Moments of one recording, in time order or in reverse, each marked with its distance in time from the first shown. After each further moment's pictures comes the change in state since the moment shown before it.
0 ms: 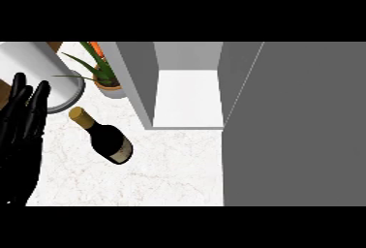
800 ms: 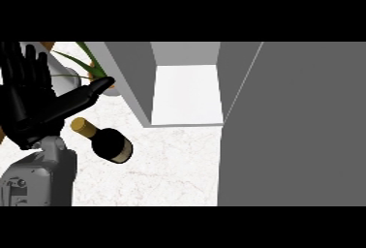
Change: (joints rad) left arm -0.370 -0.128 0.133 0.305 -0.085 0.537 0.259; right arm 0.134 -0.006 0.098 -0.175 -0.192 0.115 0.186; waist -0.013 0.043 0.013
